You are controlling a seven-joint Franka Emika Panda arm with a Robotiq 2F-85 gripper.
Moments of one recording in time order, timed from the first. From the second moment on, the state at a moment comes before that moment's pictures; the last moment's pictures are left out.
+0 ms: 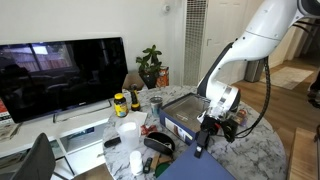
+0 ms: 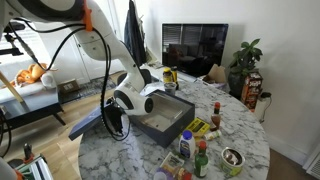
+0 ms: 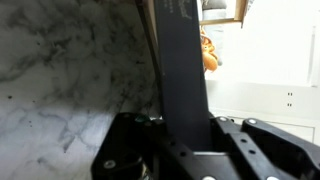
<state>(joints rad) 0.07 0.59 0.03 -2.26 1.39 1.90 -1.25</state>
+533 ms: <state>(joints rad) 0.07 0.50 0.02 -2.31 1.29 1.83 -1.09</state>
